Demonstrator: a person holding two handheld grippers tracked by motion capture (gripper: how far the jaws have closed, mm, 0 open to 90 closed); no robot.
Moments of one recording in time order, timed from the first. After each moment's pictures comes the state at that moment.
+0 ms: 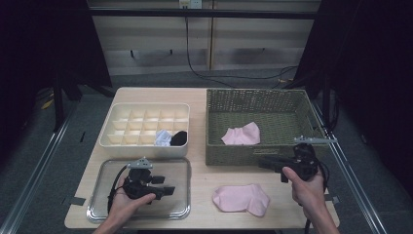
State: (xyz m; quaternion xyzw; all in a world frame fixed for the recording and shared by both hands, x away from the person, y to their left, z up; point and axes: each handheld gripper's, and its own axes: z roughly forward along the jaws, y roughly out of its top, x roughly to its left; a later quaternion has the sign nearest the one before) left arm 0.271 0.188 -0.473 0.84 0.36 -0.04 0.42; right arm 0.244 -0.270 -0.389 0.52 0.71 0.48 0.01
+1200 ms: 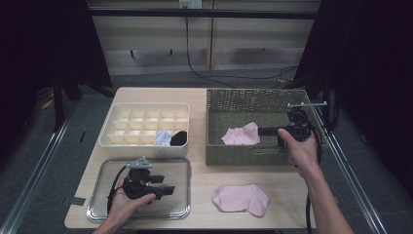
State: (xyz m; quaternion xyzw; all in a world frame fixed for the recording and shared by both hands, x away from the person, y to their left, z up) left arm 0.271 0.189 -0.473 0.83 0.37 -0.04 0.42; right arm 0.337 -0.284 -0.374 0.56 0.70 0.44 0.01
